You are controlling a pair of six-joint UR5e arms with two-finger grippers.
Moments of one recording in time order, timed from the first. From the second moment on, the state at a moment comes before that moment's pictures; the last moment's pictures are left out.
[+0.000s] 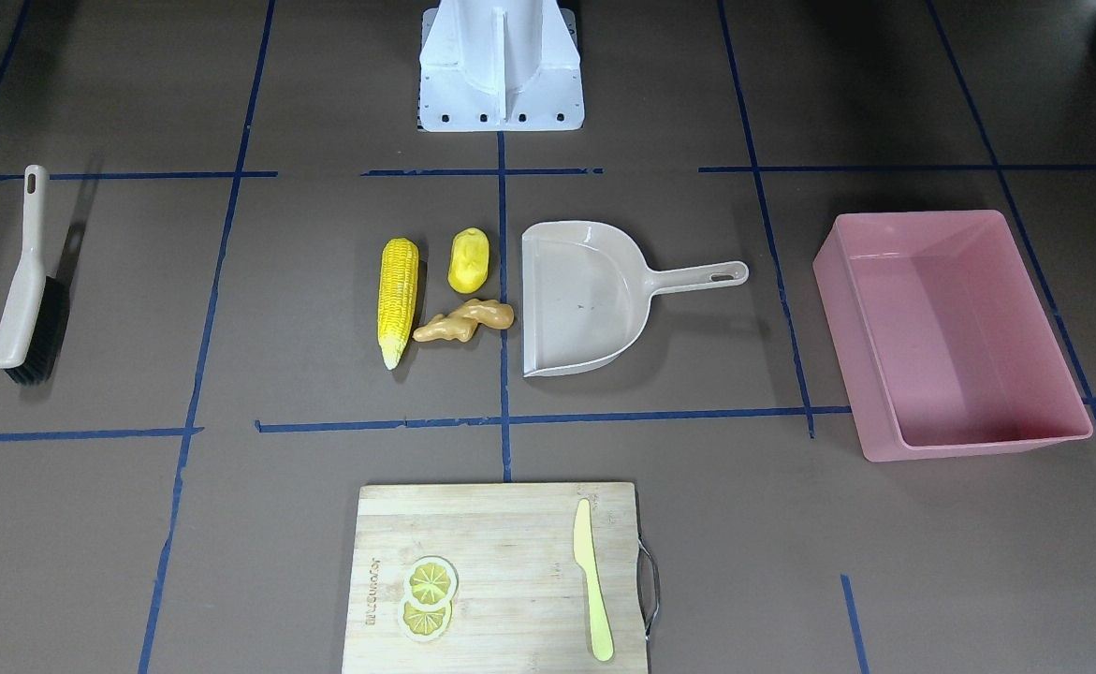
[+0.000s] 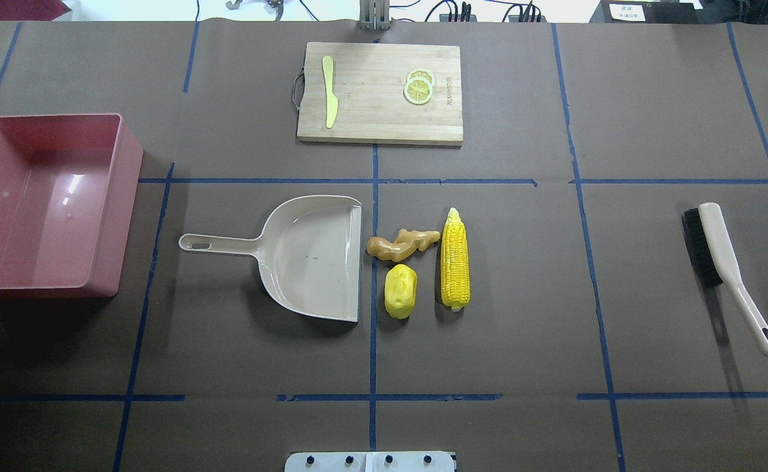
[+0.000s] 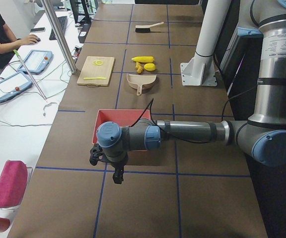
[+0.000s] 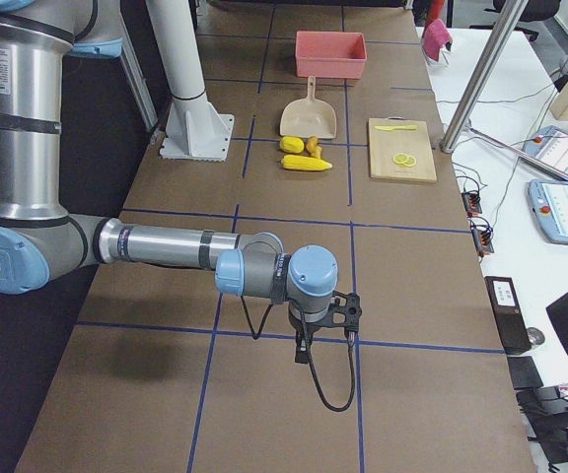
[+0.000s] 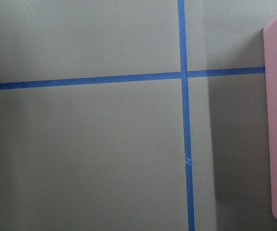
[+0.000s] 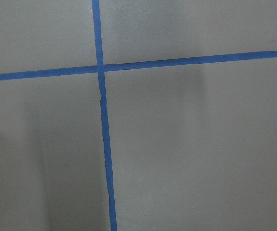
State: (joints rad) left arm -1.61 -1.58 -1.58 -1.47 -2.34 0.14; right arm 1.62 -1.67 1.64 -1.58 2.33 0.02
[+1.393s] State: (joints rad) left arm -1.48 -1.62 -1.80 -1.54 -2.34 0.14; right arm 1.61 -1.66 1.68 -1.58 2.33 0.04
